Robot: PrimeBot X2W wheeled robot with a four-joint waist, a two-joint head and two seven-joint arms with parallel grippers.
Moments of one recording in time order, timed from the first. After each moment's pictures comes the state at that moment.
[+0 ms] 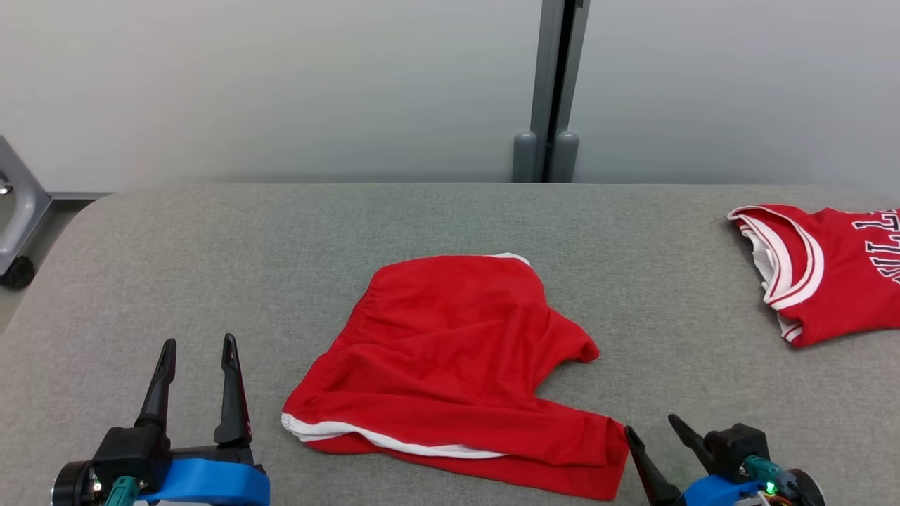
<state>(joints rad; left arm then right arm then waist) 0.00 0.09 0.02 0.18 -0.14 -0.08 -0.26 -0.08 -0.15 0.20 0.51 0.18 0.13 -0.13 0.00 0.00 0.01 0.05</state>
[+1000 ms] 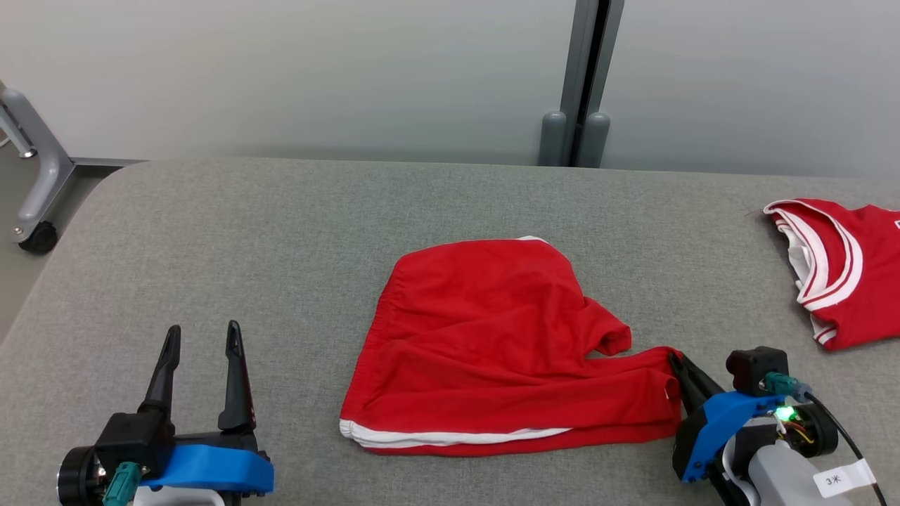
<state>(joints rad) -0.04 0.06 0.05 0.21 -0.11 -0.11 -0.26 -0.42 -0.19 0.28 0.94 0.35 0.13 -0.24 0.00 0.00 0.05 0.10</state>
